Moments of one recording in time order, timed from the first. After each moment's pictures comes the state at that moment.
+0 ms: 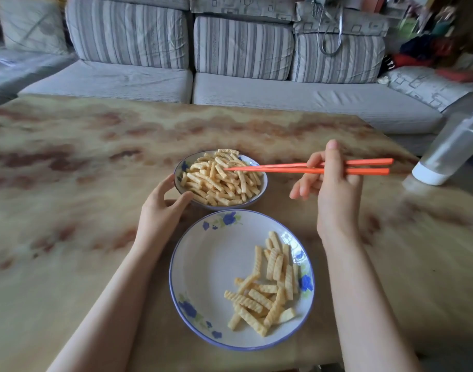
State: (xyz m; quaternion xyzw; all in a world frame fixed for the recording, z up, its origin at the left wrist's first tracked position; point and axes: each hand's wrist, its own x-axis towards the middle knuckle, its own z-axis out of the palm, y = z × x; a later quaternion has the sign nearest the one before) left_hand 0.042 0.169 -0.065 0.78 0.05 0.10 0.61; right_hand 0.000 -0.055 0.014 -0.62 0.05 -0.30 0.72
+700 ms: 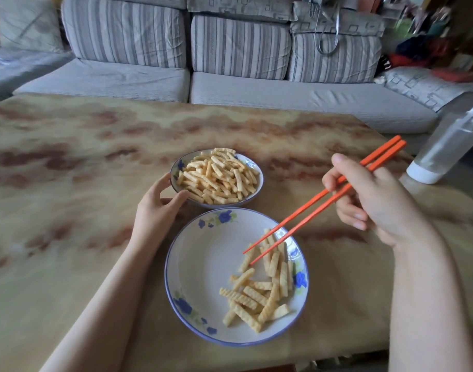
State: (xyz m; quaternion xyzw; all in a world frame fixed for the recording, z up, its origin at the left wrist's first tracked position) left_hand 0.047 0.171 -0.071 0.78 0.04 0.09 0.62; right_hand -0.039 -0.109 0.043 -0.78 0.00 -0.11 0.62
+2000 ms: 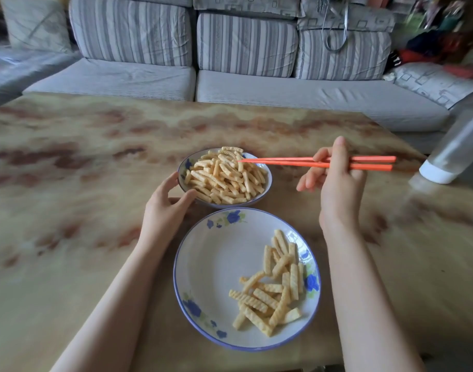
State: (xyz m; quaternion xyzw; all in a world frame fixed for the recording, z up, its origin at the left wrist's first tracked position) left_hand 0.046 0.172 -0.070 0.79 0.04 0.10 0.61; right_hand 0.015 -0.058 0.009 -0.60 0.08 -0.32 0.72
